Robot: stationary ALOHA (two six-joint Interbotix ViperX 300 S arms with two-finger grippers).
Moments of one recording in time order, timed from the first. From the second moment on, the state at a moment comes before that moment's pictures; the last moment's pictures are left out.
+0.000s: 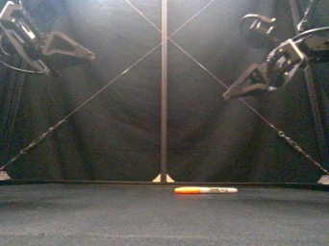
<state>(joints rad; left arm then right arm) -0.04 -0.71 1.19 0.00 -0.35 0.00 -0.19 -0.56 1.06 -0.06 -0.15 -0.01</state>
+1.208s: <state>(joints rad) -0.06 -0.55 1.18 0.00 -0.39 0.00 -0.34 0.05 0.78 -0.12 0.22 0.00</state>
